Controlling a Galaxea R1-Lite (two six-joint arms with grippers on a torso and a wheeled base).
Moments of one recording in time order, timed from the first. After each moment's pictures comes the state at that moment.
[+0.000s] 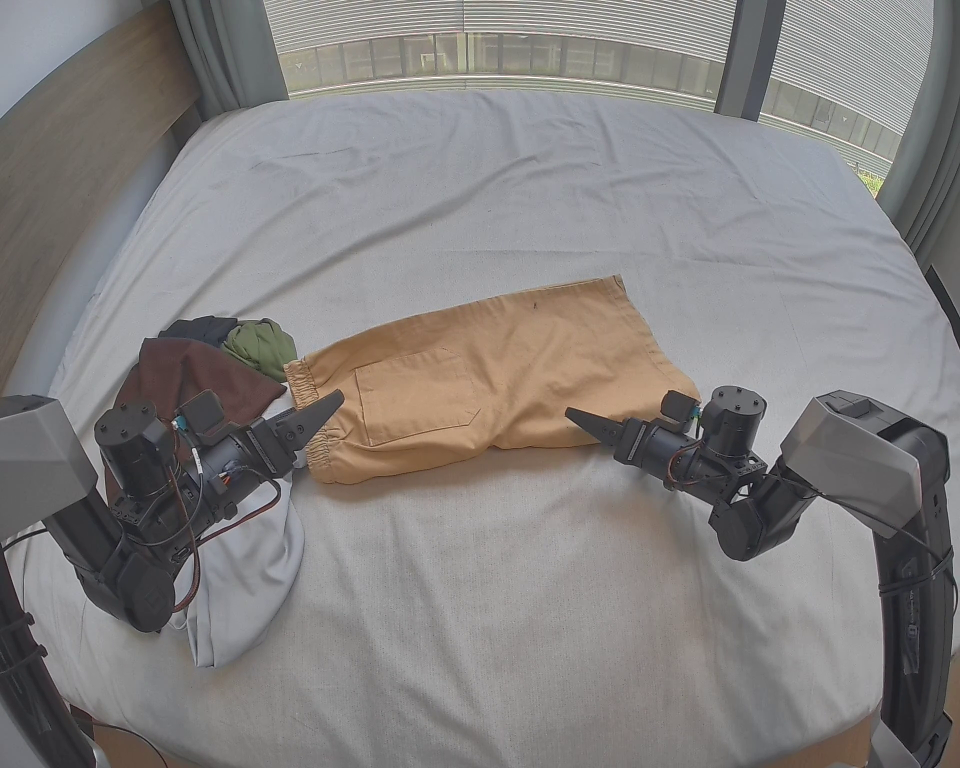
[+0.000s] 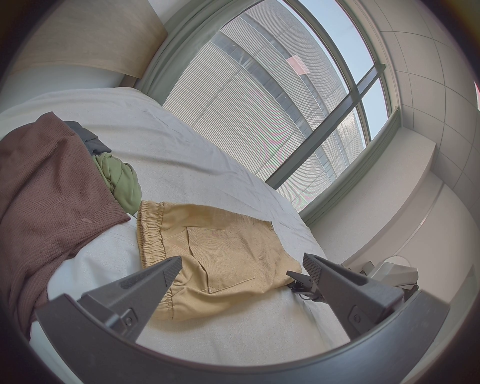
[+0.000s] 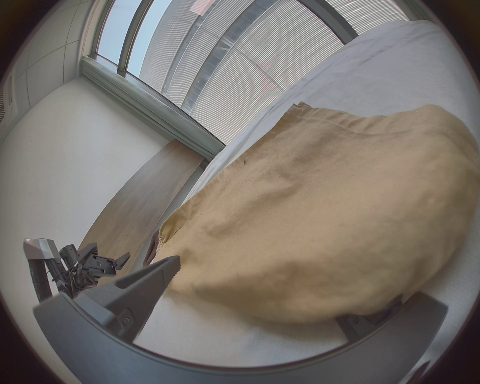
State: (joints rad) left arm -0.17 2.03 -0.52 -1.55 -0.39 -0.53; right arm 0.28 2.48 -1.15 -1.26 0.47 0.55
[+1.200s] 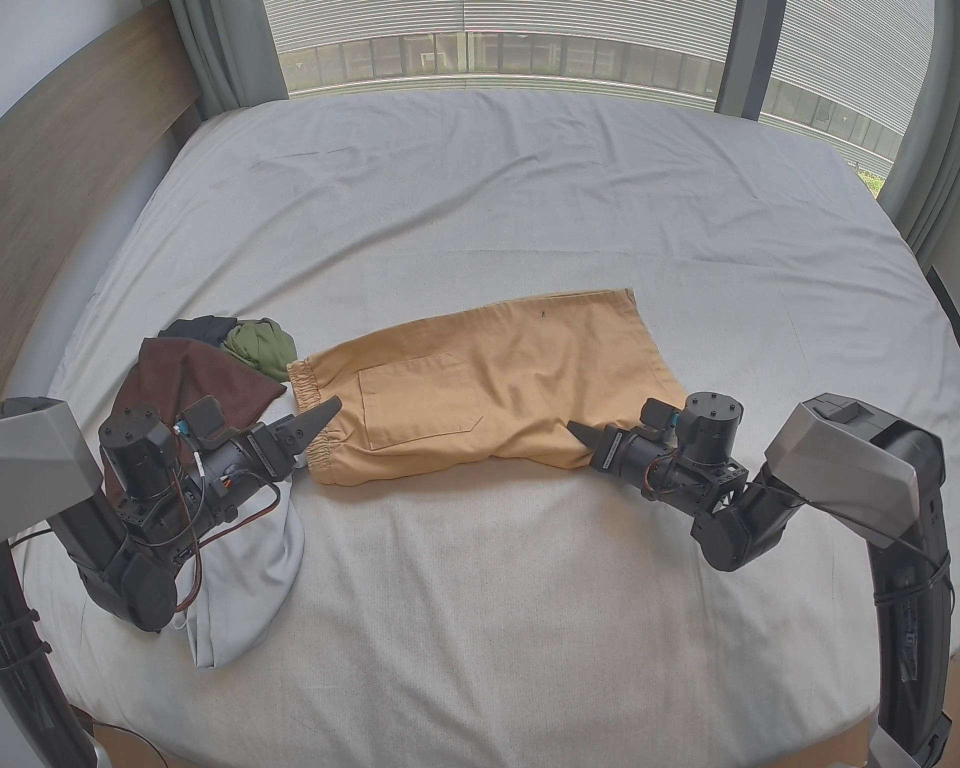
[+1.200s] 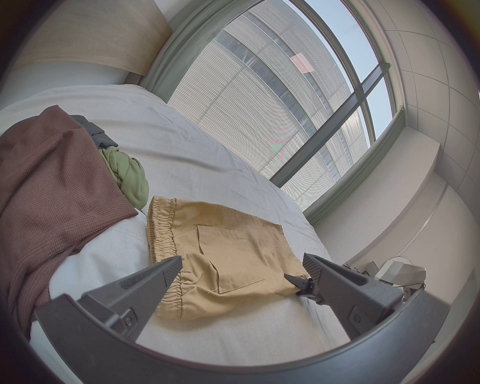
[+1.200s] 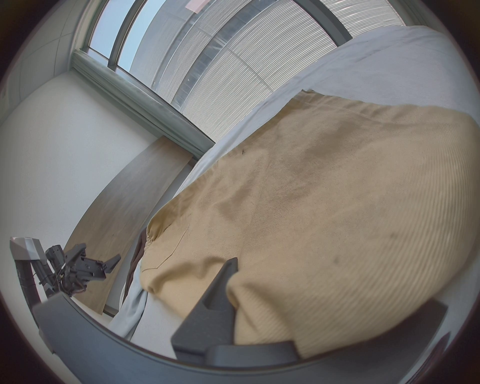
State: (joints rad) left arm -0.15 2.05 -0.52 -1.55 -0.39 -0.53; right arm 0.35 2.47 -1.15 -1.22 0.33 0.54
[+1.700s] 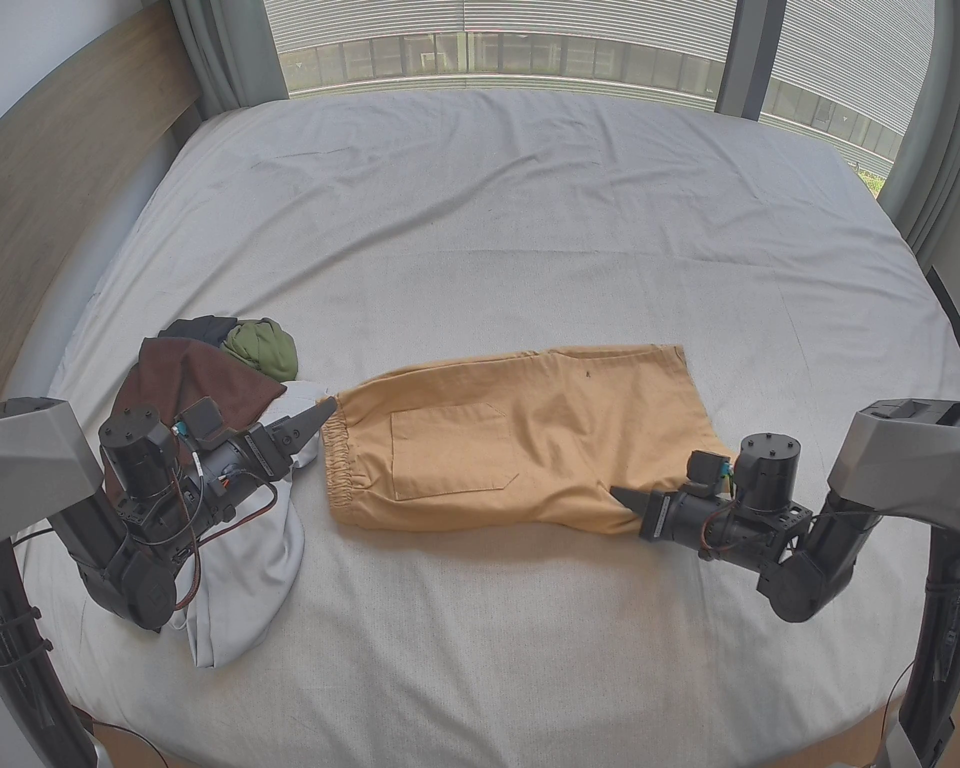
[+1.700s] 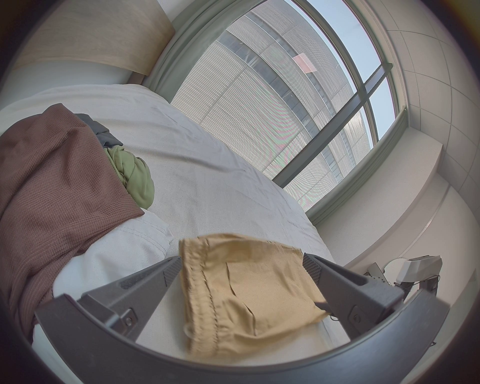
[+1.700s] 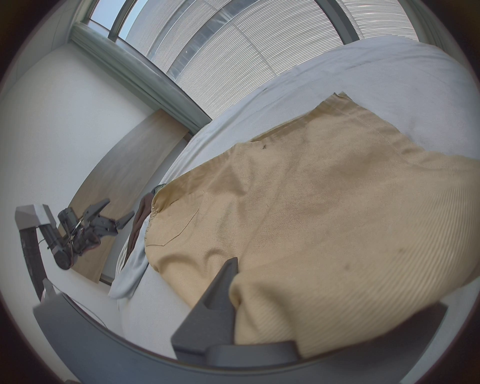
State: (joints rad) left arm -0.14 2.07 -0.53 -1.55 -0.39 -0.54; right arm 0.35 2.24 -0.65 -1.30 0.33 0.40
